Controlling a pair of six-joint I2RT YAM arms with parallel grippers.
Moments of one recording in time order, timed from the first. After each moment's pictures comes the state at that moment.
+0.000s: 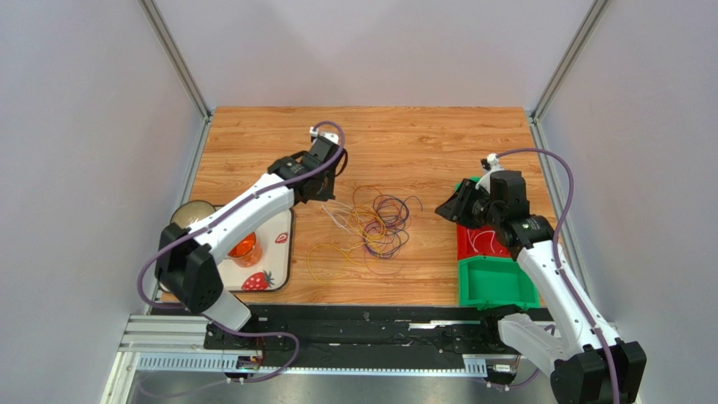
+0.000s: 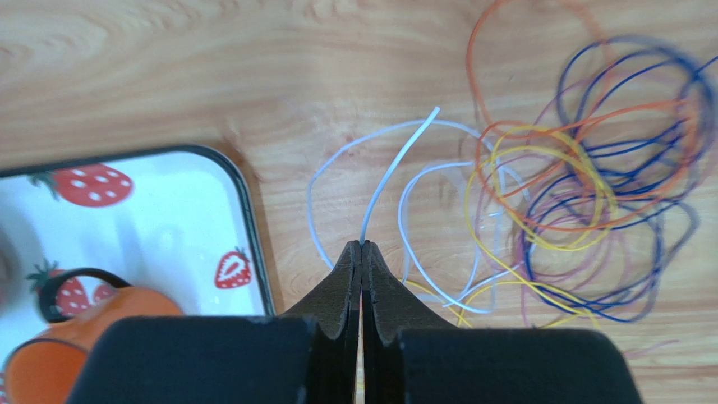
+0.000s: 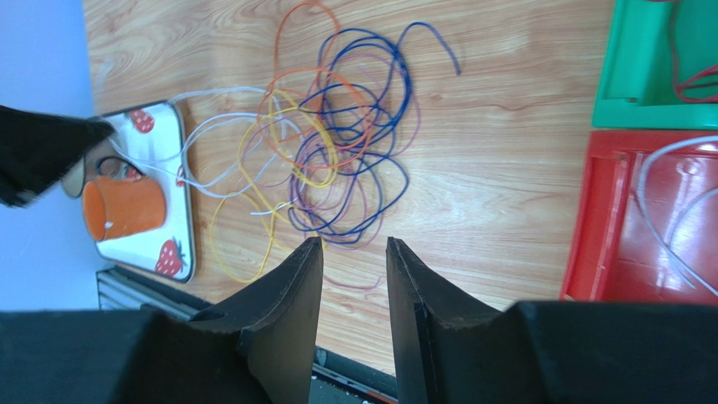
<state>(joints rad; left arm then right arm) -0.66 1.58 1.32 -0.75 -0.36 -0.42 0.21 0.95 0.82 -0.53 -0.28 0.59</state>
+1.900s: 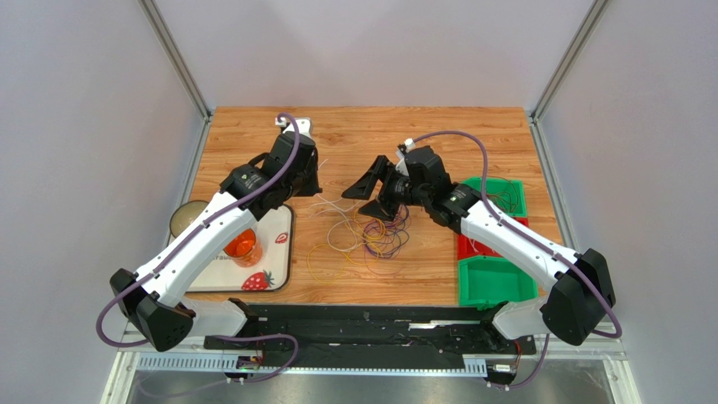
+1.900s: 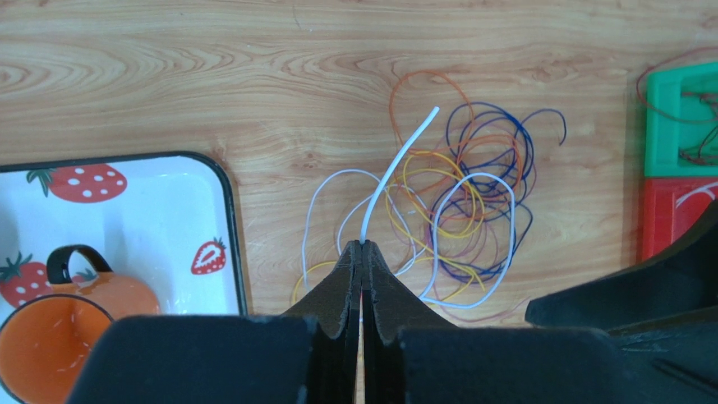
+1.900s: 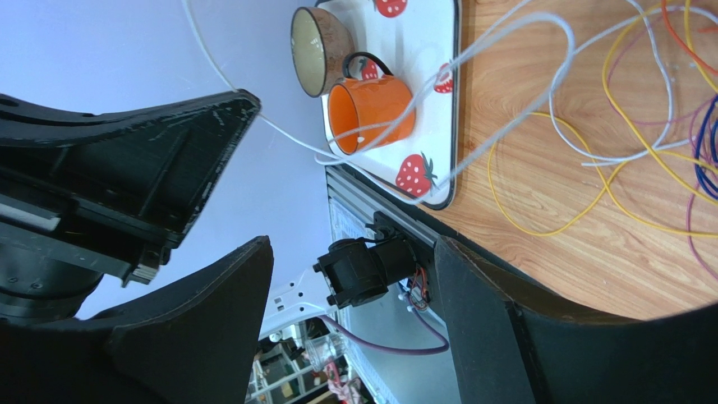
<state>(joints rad) -0.66 1.28 1.39 -0.82 -0.31 -0.49 0.71 1.37 1.12 -0.23 -0.36 1.21</state>
